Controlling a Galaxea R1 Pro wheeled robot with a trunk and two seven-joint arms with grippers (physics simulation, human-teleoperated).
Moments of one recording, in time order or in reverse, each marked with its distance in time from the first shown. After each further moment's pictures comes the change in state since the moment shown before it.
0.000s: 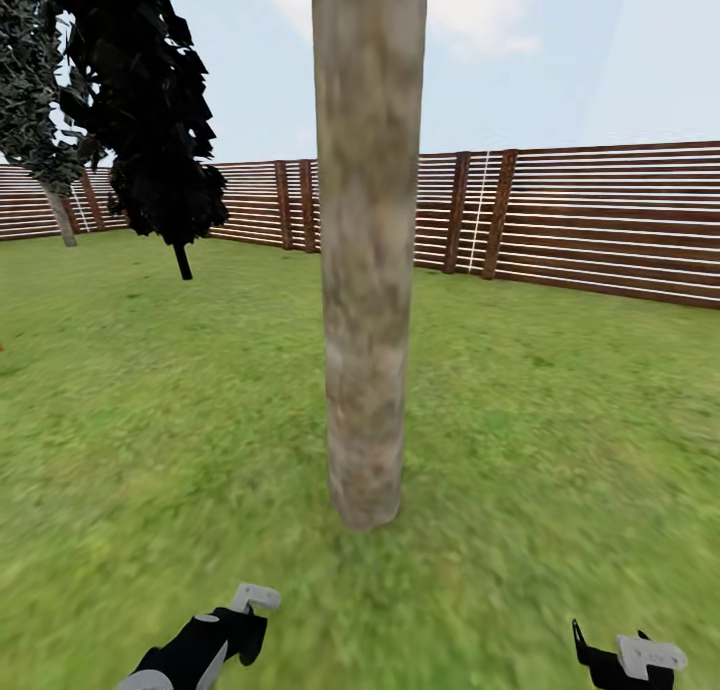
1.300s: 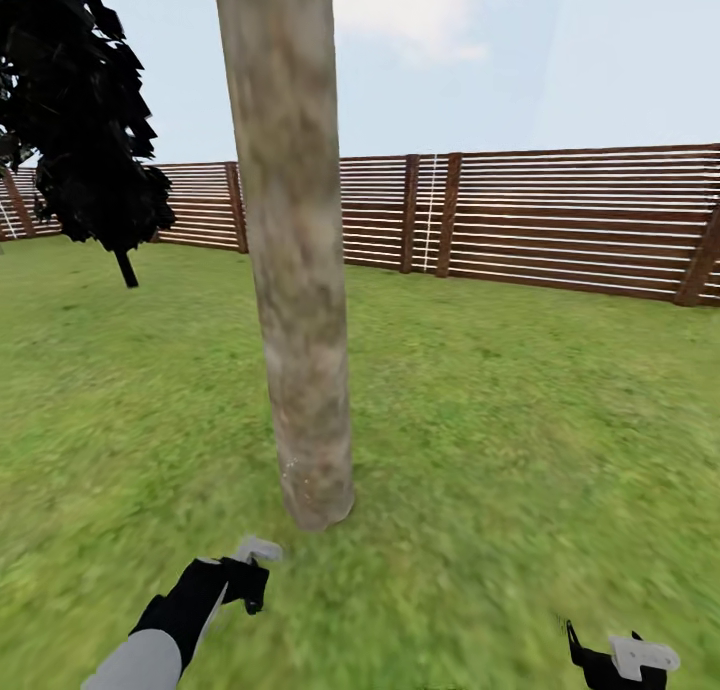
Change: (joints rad) left arm -0.039 -0.008 -0.048 -0.220 -0.032 0.181 -0.162; right arm 0.001 0.014 0.001 0.002 0.001 0.000 0.002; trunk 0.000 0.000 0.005
